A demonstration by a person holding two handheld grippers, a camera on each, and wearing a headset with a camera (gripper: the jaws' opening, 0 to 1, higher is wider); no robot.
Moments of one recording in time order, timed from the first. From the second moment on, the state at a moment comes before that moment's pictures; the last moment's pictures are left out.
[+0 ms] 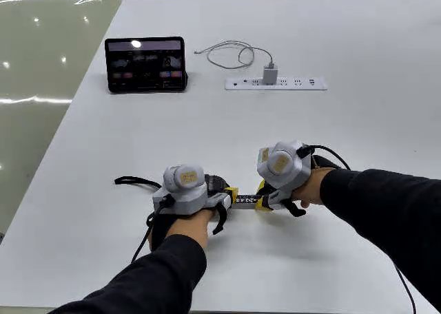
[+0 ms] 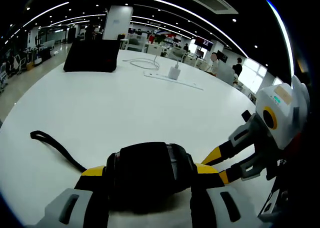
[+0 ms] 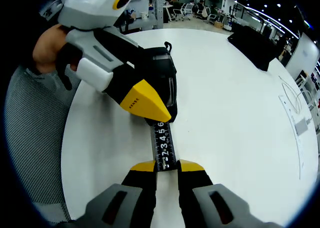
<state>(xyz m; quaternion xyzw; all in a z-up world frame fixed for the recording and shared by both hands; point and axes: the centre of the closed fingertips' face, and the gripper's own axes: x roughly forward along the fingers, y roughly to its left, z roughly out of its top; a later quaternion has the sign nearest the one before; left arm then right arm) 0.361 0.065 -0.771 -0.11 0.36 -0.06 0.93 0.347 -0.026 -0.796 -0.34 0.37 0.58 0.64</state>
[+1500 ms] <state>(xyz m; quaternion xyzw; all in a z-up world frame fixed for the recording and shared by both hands) 0.360 0.066 -0.770 -0.12 0.36 -0.07 0.92 0.346 0.011 -0.795 -0.31 0.34 0.61 0.64</state>
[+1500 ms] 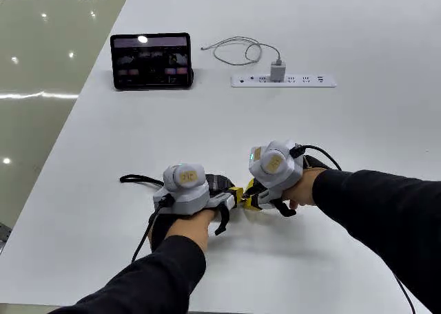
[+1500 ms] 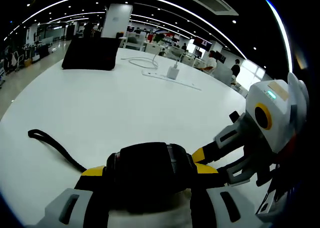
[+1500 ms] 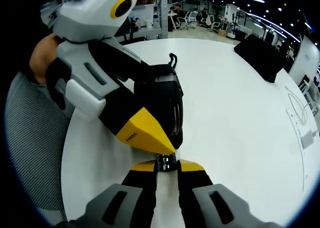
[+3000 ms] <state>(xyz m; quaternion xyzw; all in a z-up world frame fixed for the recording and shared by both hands) 0.359 0.065 -0.771 -0.13 0.38 -0.08 0.91 0.343 0.020 -0.794 -0.31 0.32 0.62 0.65</state>
